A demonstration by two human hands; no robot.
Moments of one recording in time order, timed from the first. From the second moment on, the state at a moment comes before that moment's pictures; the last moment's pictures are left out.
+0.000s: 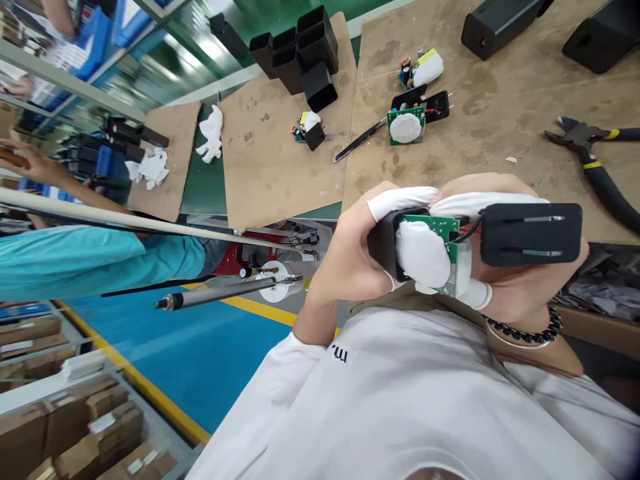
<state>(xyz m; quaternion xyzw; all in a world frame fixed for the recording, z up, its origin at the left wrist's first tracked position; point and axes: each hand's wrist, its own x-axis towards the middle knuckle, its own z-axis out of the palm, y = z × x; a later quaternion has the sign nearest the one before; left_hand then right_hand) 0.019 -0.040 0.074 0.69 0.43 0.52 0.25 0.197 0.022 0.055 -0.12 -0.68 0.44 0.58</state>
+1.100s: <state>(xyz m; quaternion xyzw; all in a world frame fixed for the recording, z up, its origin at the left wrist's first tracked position) 0.009 -0.038 0.066 0.67 0.46 0.51 0.29 0.188 0.023 0.058 -0.15 -0.69 0.45 0.54</state>
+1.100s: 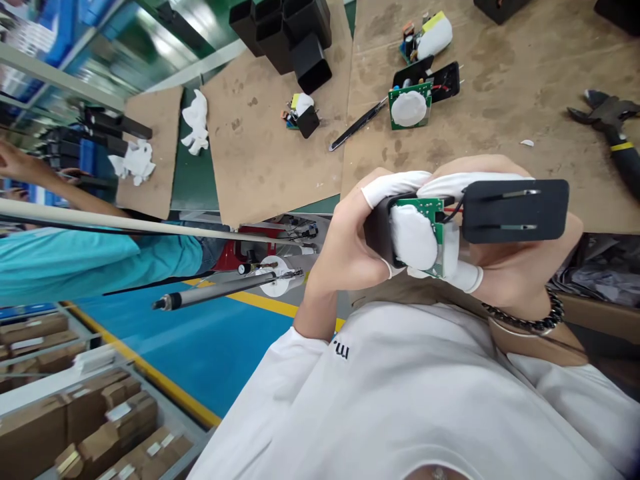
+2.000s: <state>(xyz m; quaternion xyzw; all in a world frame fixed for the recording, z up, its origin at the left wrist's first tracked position) 0.002 -0.038 0.046 0.54 0.51 0.49 0.45 0.216 0.045 0.072 -0.24 -0.72 0.46 0.46</state>
